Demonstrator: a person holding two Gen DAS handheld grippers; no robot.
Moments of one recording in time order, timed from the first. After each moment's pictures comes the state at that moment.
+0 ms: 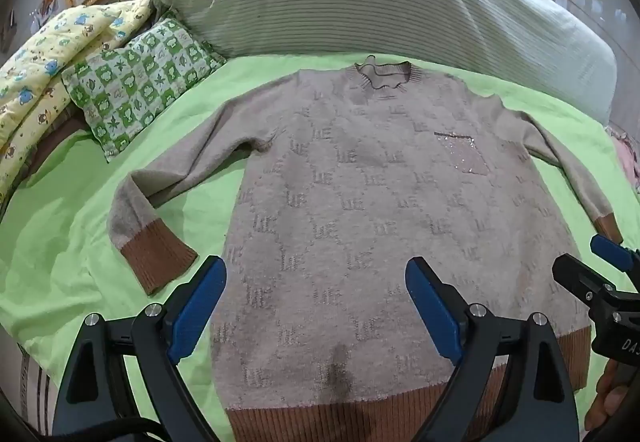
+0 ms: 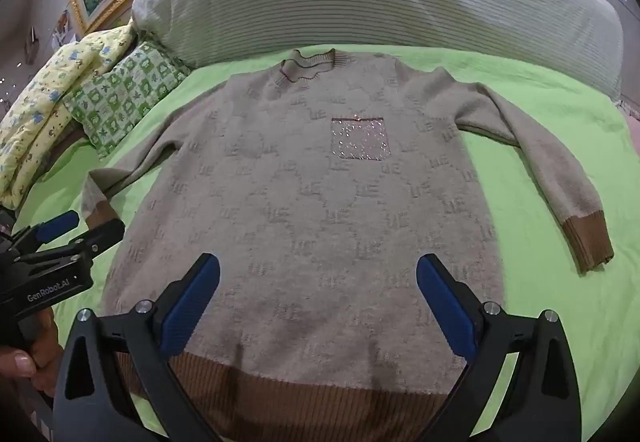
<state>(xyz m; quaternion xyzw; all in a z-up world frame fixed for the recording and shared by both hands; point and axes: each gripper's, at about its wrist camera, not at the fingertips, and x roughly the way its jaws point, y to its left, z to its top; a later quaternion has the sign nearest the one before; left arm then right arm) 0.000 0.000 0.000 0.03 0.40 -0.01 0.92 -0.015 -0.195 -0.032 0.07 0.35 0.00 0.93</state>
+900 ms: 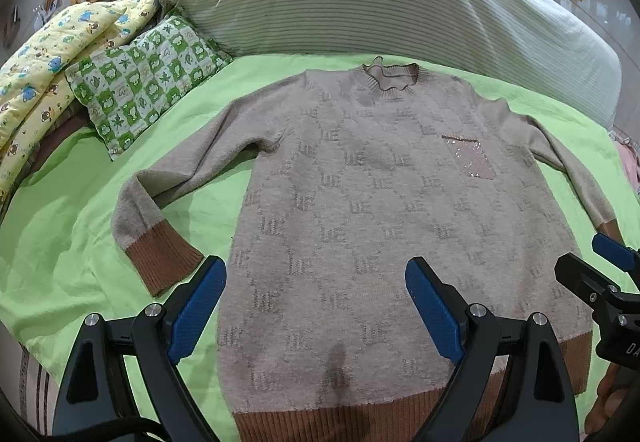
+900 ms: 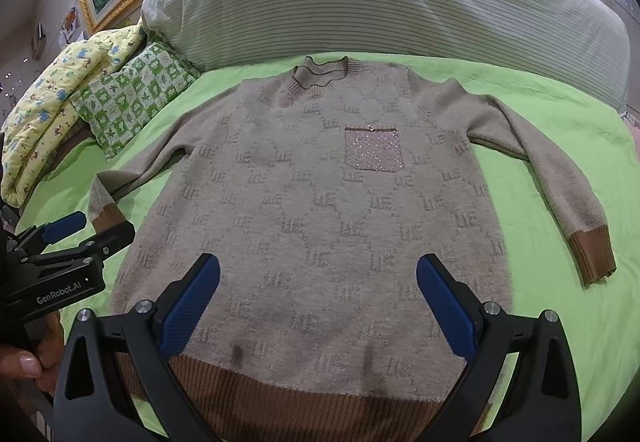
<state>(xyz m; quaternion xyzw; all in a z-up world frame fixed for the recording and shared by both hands) 0.006 0.005 0.000 0.02 0.41 0.00 0.91 -0.010 -0.184 -0.026 0.07 0.35 0.00 0.93</state>
